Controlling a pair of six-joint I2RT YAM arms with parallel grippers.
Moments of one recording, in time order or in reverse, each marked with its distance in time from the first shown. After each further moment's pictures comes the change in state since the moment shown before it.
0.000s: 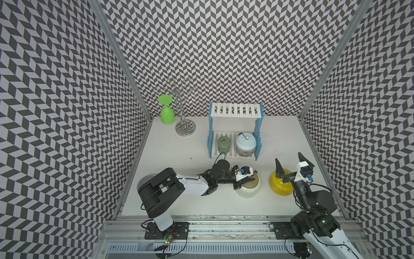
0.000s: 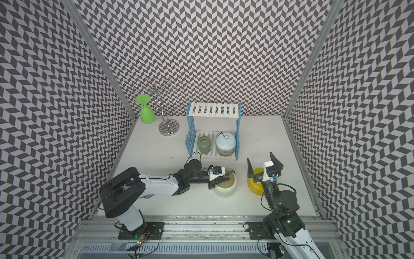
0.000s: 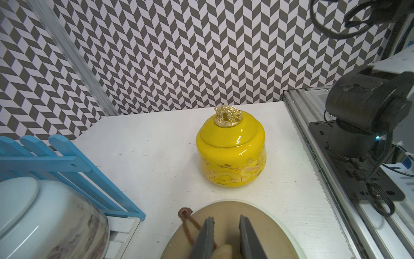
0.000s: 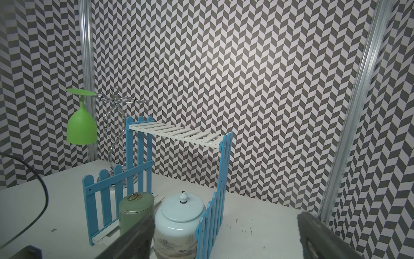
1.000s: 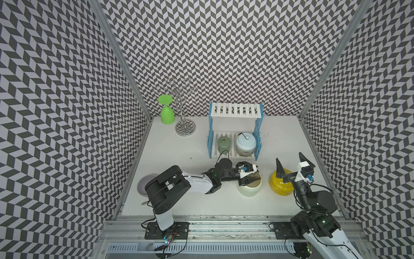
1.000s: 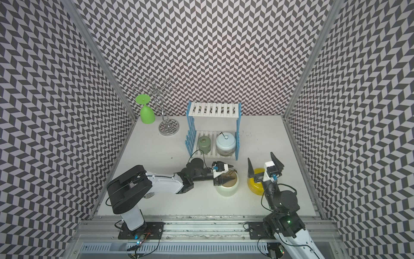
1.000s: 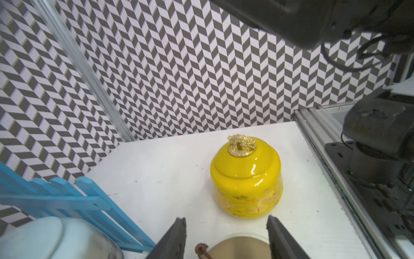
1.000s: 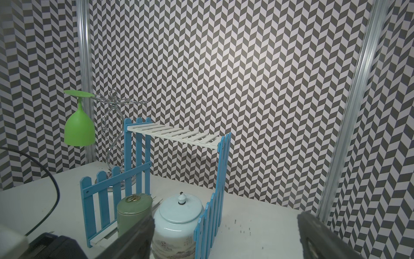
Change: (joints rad) left arm -0.011 0.063 0.065 0.139 -0.032 0.005; right arm -0.007 -0.006 0.000 0.000 0.000 0.000
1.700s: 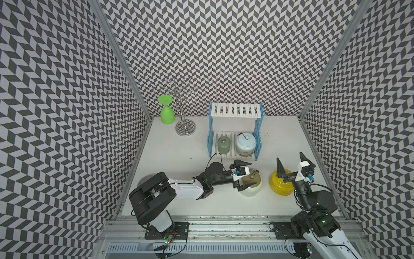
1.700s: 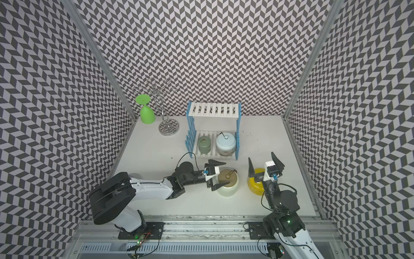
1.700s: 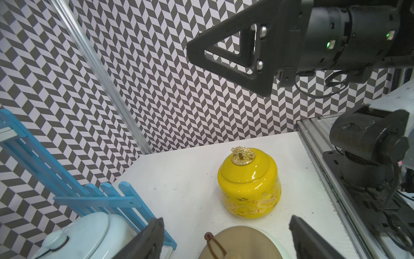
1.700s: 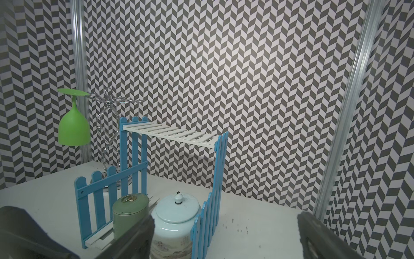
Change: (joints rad) left arm 0.000 -0.202 -0.172 0.038 -0.039 0.012; right arm -0.016 0.005 0.000 0.000 0.001 0.000
